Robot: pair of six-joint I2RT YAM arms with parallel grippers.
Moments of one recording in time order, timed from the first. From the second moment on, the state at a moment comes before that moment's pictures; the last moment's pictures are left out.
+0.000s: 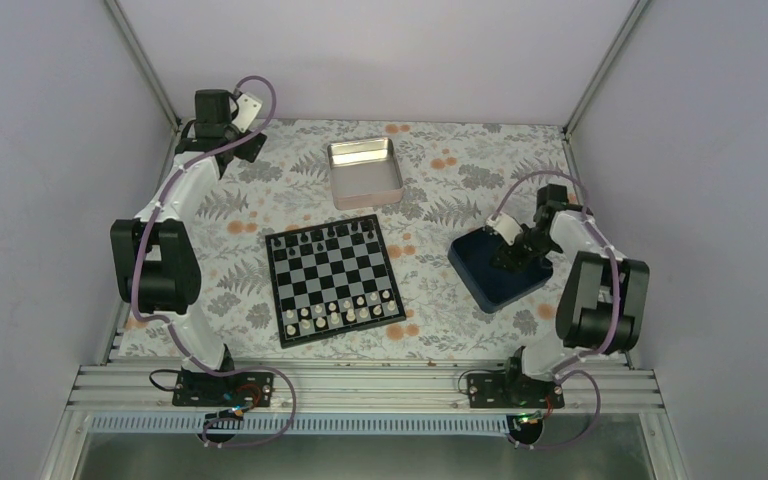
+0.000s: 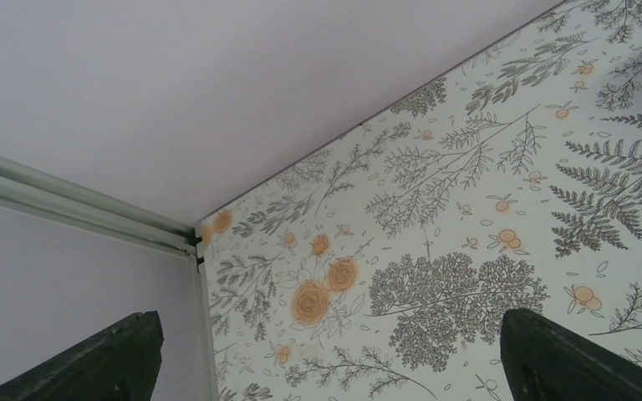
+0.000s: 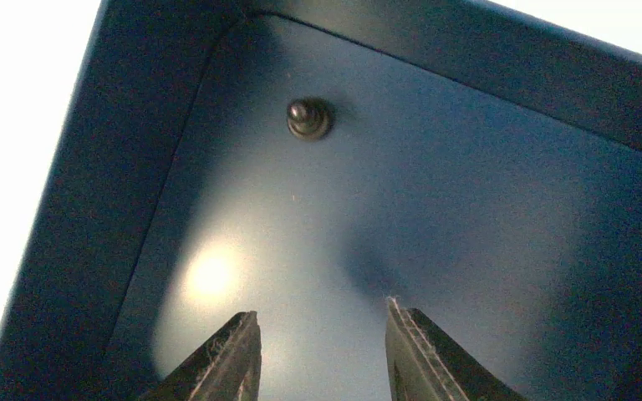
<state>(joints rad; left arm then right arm) -0.02 1.78 1.50 -0.29 -0.10 0.53 -0.18 1.54 0.98 -0.87 -0.37 -1.01</state>
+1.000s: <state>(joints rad) -0.02 1.75 1.48 -0.27 -0.10 0.54 -0.01 1.79 1.05 -0.71 -0.48 -1.01</state>
